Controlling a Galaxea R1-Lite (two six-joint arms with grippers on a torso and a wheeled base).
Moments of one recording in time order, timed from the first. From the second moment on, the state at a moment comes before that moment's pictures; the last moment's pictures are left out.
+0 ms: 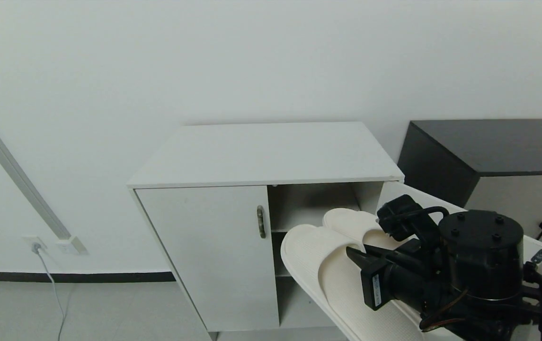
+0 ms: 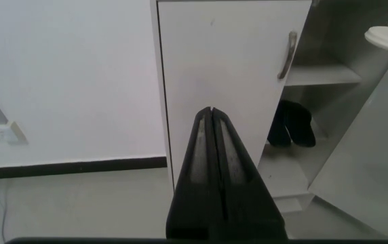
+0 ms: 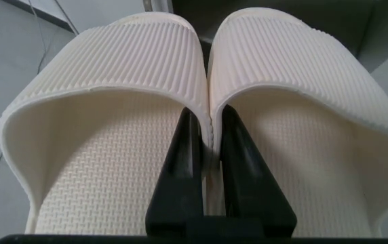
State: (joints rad) left arm 0.00 0.00 0.00 0.00 -0.01 0.00; right arm 0.87 1.63 -0.59 -0.73 -0.30 0.11
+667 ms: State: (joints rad) left arm 0.00 0.00 0.00 0.00 -0.02 0.00; right arm 0.87 1.63 -0.57 -0.75 -0.30 0.10
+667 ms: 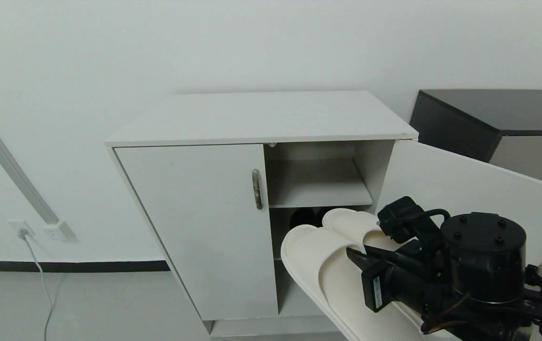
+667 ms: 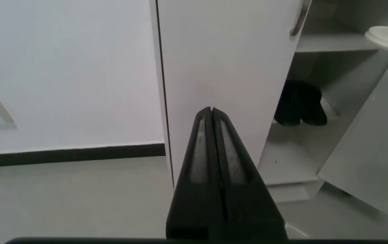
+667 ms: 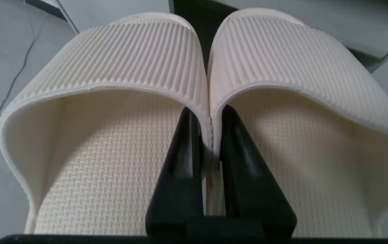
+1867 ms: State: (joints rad) left arm 0.00 0.00 0.00 0.00 -0.01 0.00; right arm 0.88 1.65 -0.56 -0.78 -0.30 0.08
